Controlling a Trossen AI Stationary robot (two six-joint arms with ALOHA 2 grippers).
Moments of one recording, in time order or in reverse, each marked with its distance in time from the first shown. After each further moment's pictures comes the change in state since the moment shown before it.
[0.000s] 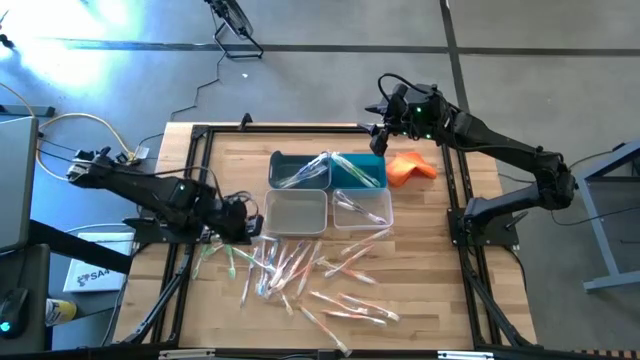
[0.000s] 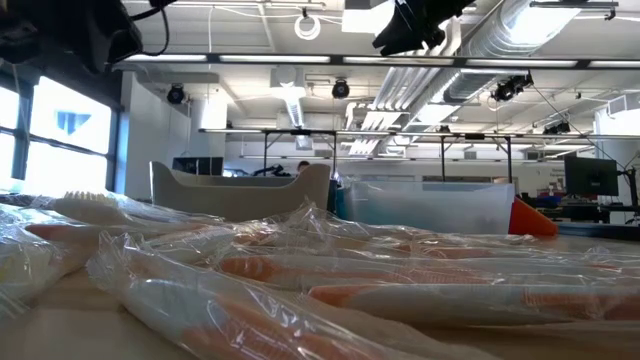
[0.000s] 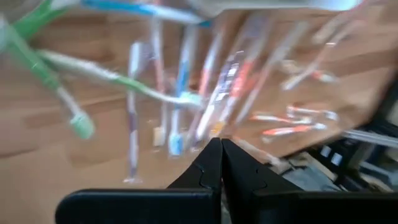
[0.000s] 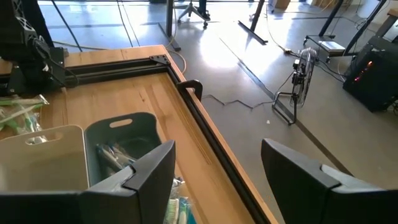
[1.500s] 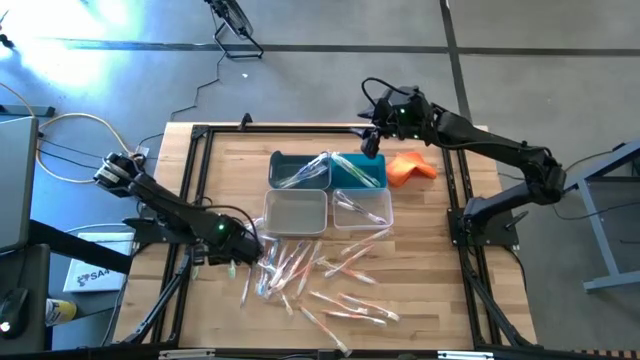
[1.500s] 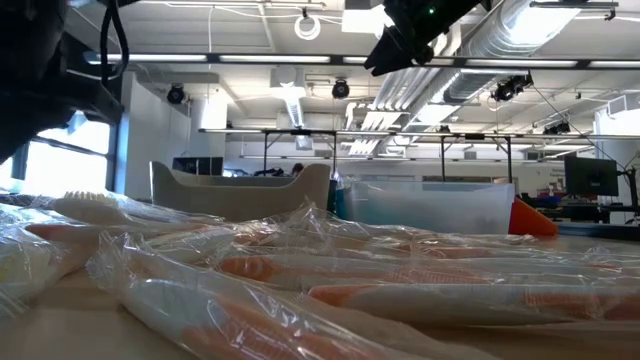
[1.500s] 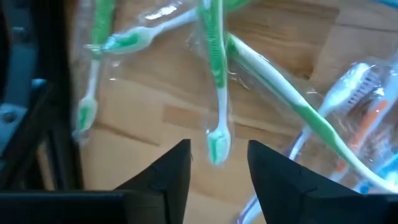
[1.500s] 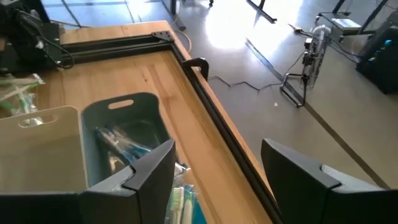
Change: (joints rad) left arm -0.174 0.375 -0.047 -0.149 0.099 -0.354; right arm -0.004 0.087 0.000 0.001 -0.019 0.008
